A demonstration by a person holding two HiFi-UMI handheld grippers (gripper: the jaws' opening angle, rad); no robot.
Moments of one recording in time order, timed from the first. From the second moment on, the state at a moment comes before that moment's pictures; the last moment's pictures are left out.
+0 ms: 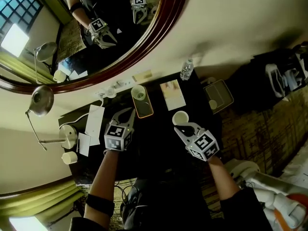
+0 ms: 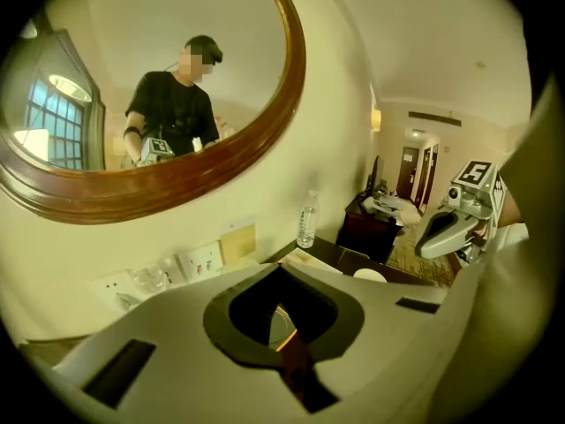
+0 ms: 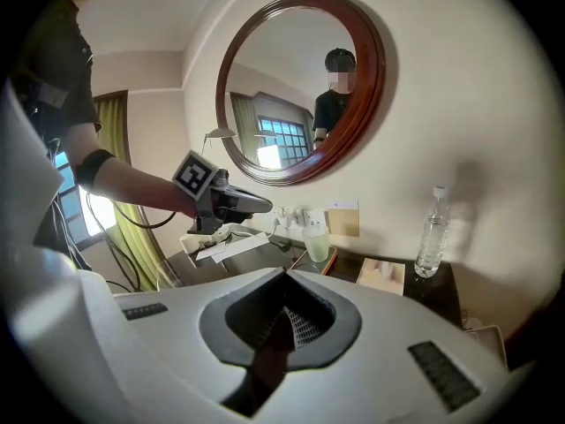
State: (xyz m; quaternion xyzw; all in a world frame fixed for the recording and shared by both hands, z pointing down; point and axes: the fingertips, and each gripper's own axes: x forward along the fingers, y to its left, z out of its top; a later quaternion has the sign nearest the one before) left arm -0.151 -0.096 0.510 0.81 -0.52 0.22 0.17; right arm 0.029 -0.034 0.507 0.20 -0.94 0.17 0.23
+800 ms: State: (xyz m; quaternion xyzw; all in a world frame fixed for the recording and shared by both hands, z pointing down) left arm -0.179 0.037 0.488 0.77 -0.57 0.17 0.22; right arm 0.030 -0.039 0.513 0.21 -0.93 0.14 0.26
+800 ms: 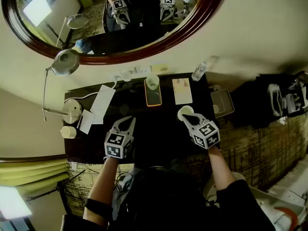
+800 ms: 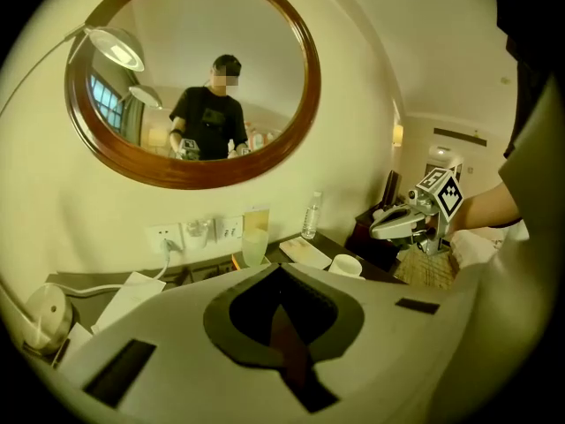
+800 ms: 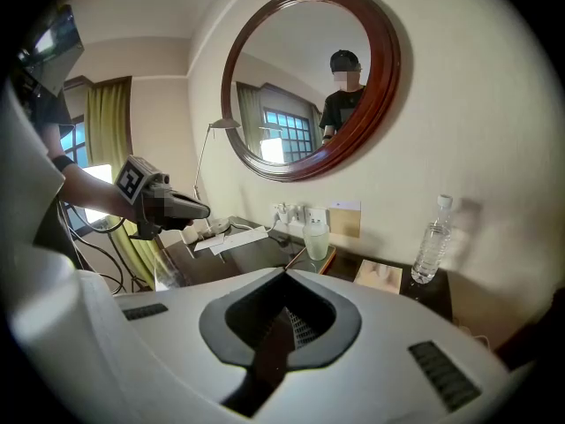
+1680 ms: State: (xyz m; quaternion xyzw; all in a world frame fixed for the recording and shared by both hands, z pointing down) left arm -0.167 0.047 0.483 0.78 -0.57 0.16 0.20; right arm 0.051 -0.031 0.536 0.25 -0.92 0.16 0.27
